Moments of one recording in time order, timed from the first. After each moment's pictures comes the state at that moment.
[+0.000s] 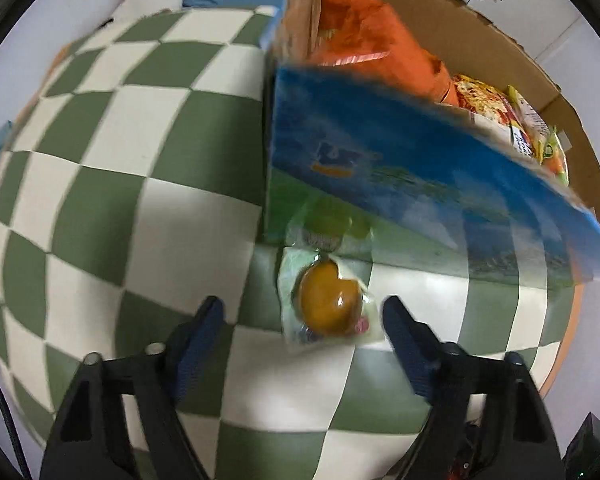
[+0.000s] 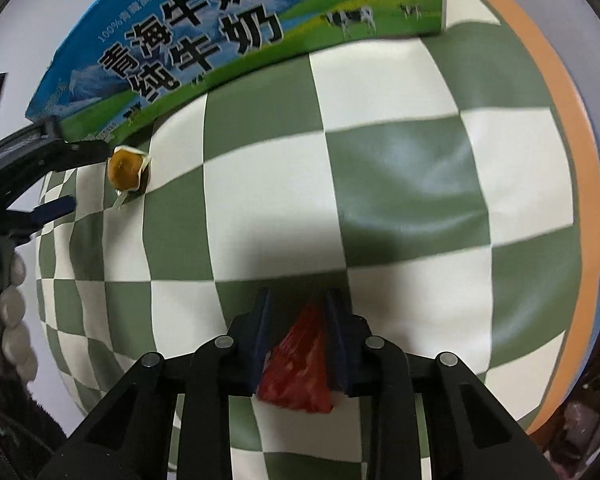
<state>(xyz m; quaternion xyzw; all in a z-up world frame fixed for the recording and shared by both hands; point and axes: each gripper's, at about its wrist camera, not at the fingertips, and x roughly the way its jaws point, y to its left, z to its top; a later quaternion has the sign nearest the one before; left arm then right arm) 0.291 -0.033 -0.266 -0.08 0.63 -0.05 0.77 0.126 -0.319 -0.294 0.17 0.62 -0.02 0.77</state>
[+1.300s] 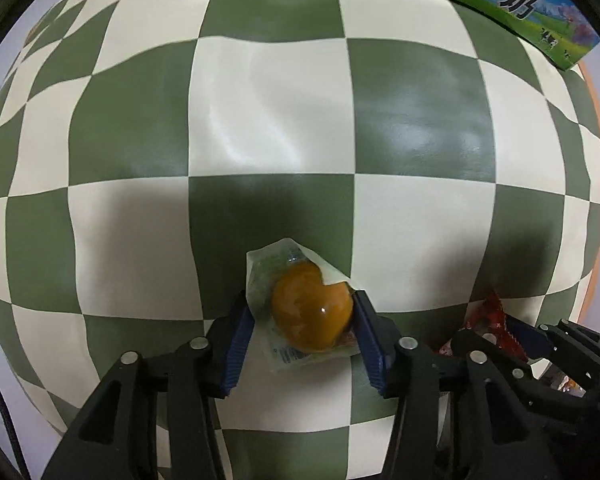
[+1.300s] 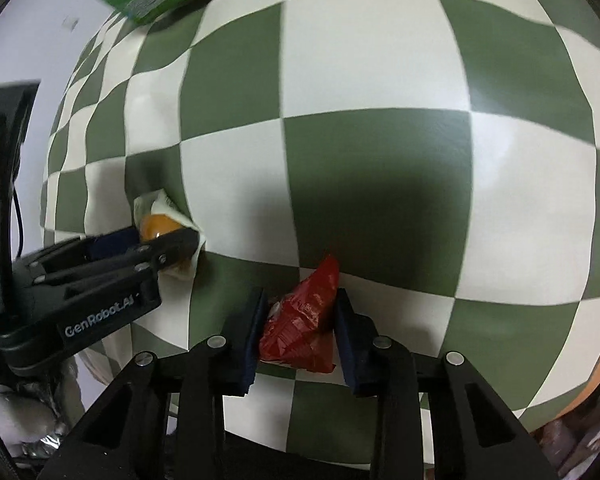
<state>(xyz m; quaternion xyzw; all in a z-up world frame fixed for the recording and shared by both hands) 0.155 -0.059 -0.308 0.04 0.69 -0.10 0.72 0.086 -0.253 -0.336 0.14 0.68 0.08 0.72</state>
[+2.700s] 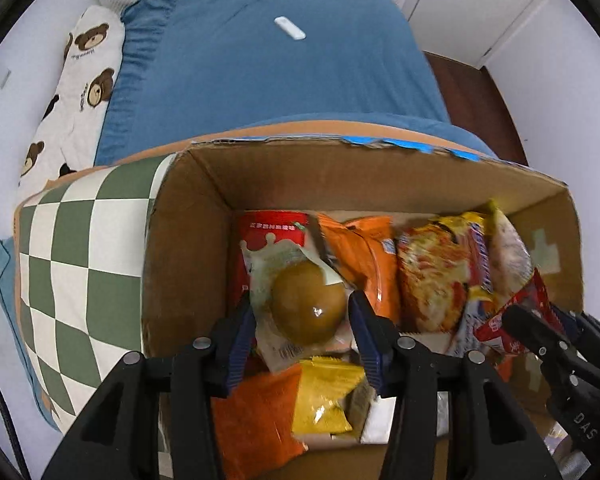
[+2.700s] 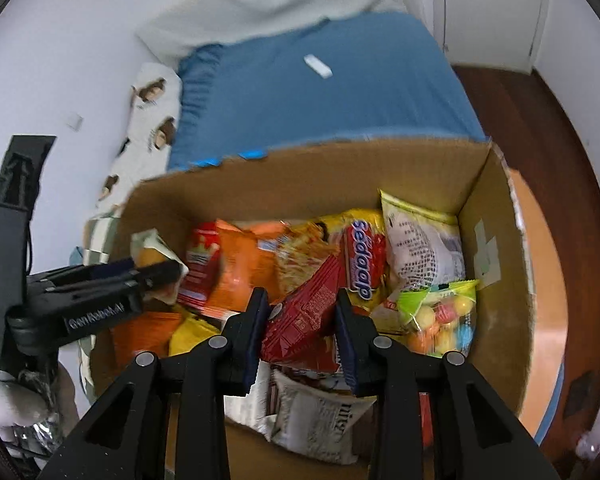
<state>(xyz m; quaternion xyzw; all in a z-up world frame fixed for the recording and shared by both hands) 0.501 -0.105 -0.199 0.02 0.66 -0.08 0.75 0.443 -0.367 -0.205 0.14 0.60 0.06 0.78</state>
